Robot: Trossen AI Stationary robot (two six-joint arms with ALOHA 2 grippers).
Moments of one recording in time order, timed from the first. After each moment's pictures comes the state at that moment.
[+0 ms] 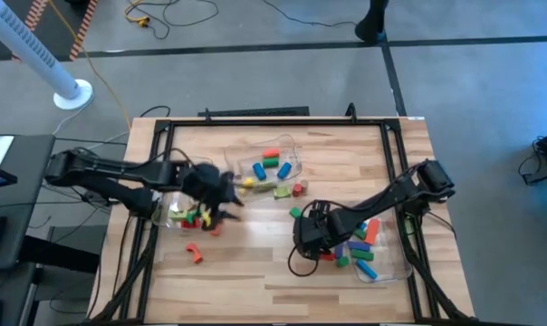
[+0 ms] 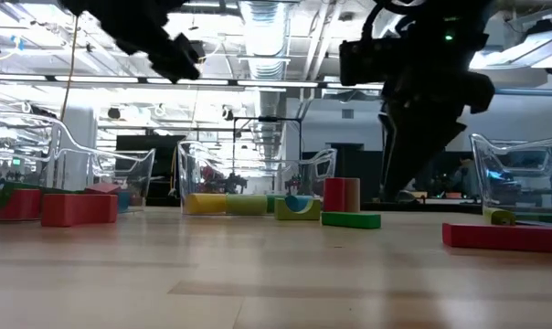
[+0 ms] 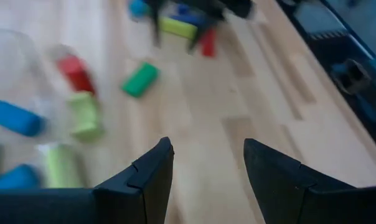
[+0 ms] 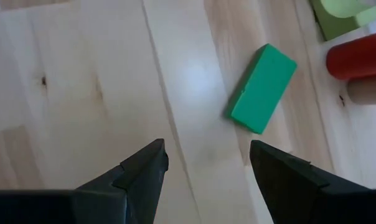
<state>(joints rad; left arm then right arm) -0.02 1.14 0.83 -0.33 0.20 0.08 0.38 1.81 1.20 -0.72 0.34 0.56</state>
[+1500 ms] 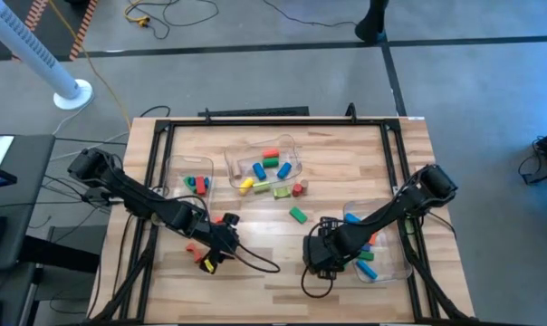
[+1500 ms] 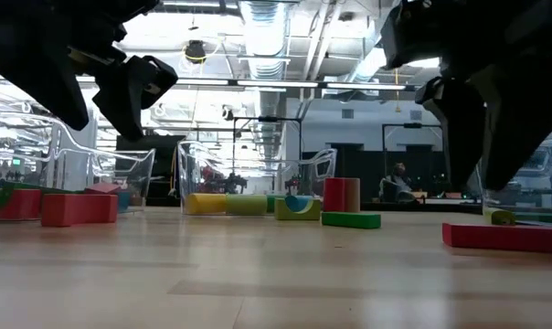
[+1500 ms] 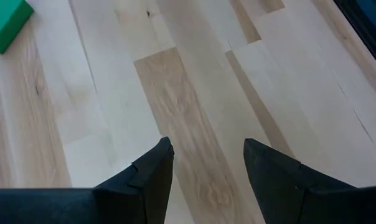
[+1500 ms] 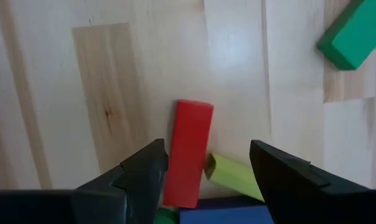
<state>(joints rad) -0.44 1.43 0.83 -0.27 -0.05 -0.04 0.51 1.82 1.26 -0.86 0.18 0.60</state>
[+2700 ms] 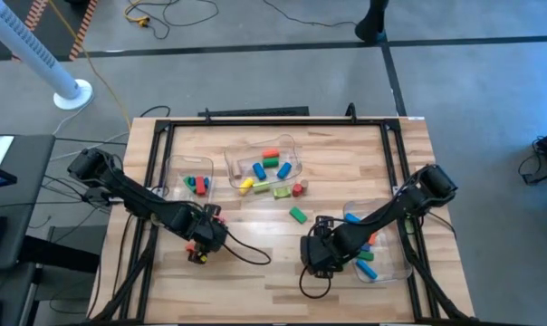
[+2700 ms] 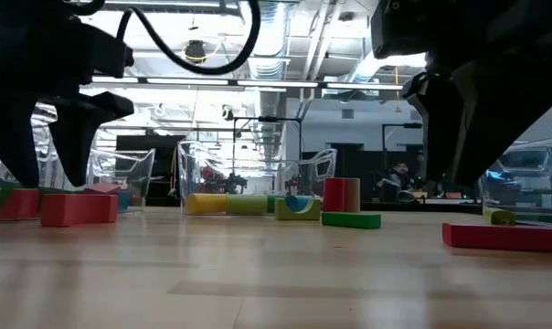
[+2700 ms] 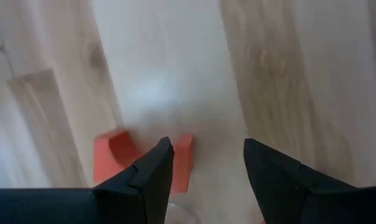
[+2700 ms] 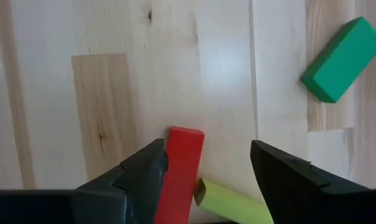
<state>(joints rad) -0.46 1.43 0.83 -0.68 -0.17 -0.19 0.51 1.82 1.26 -0.81 0.25 0.54</state>
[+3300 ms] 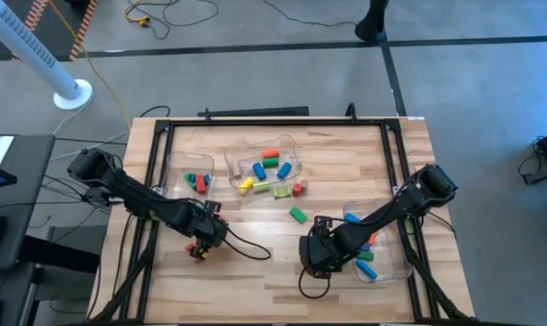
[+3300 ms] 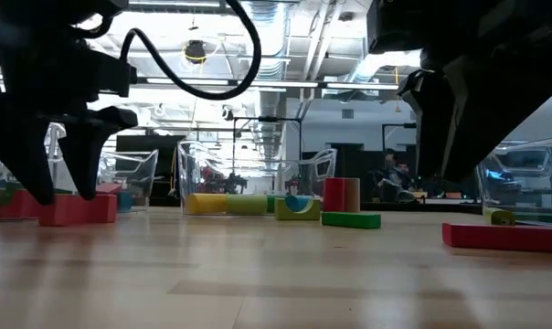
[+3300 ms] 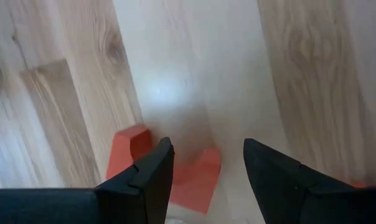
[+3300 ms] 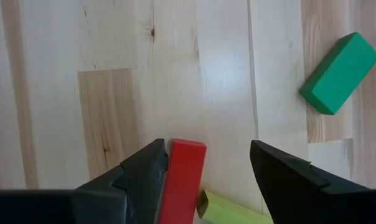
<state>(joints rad) -0.42 1.43 0.77 -0.62 -0.20 -0.14 0.51 1.82 1.26 -0.77 0.26 0.54</state>
